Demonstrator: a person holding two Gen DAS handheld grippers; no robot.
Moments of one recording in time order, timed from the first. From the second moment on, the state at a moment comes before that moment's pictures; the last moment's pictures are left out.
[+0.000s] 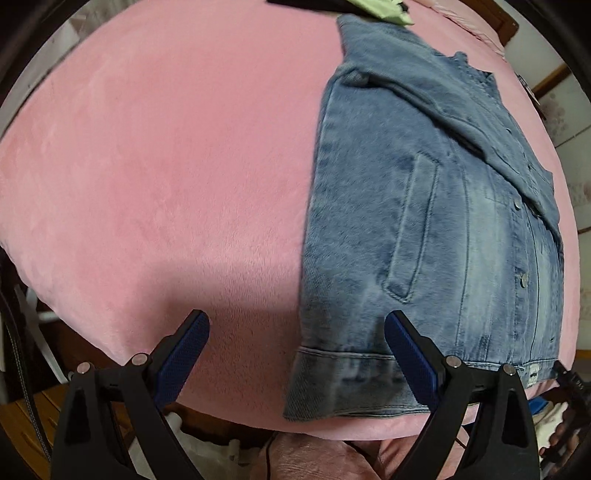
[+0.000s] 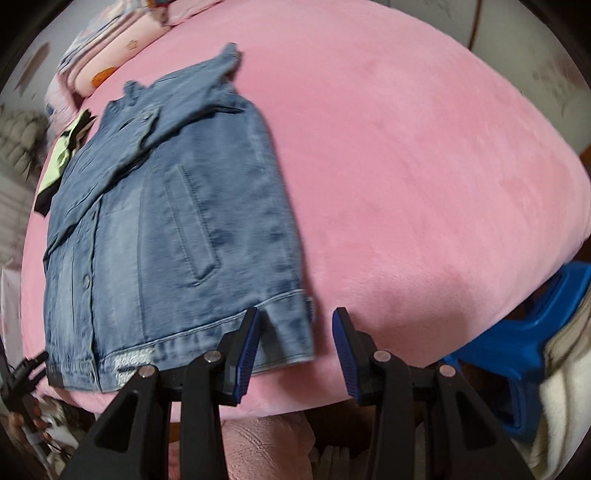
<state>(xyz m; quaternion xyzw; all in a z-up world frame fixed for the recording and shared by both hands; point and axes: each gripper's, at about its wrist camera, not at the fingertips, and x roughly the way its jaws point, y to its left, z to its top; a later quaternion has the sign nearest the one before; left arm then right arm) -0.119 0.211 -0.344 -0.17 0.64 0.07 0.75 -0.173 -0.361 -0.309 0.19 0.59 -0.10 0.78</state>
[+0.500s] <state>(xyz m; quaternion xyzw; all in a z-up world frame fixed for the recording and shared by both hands) -0.131 0.200 -0.372 -0.19 0.66 -0.01 0.73 -0.171 -0.375 -0.339 0.30 0.61 -0.02 0.74</state>
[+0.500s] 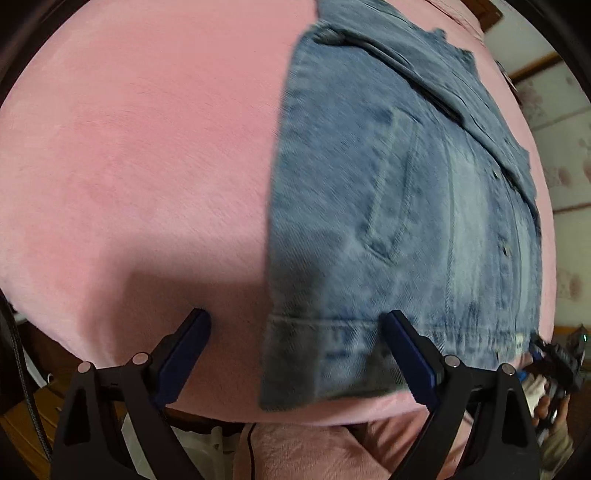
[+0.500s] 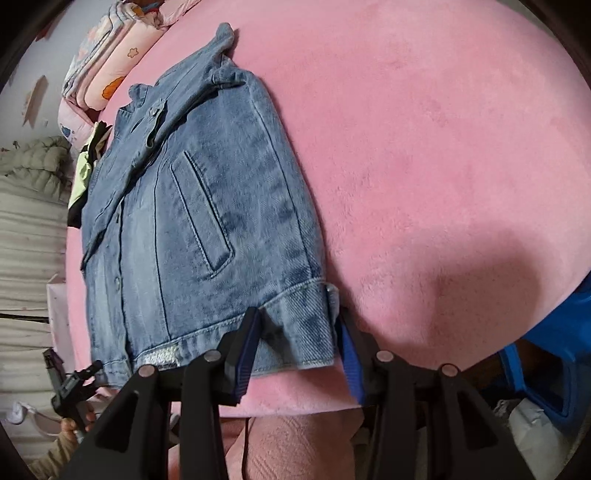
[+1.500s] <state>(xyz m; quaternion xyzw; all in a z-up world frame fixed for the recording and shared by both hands) -0.095 0.195 -0.287 -0.30 0.66 0.01 0.69 -0.146 -0.321 -0.220 0.20 0.57 -0.02 0.80</state>
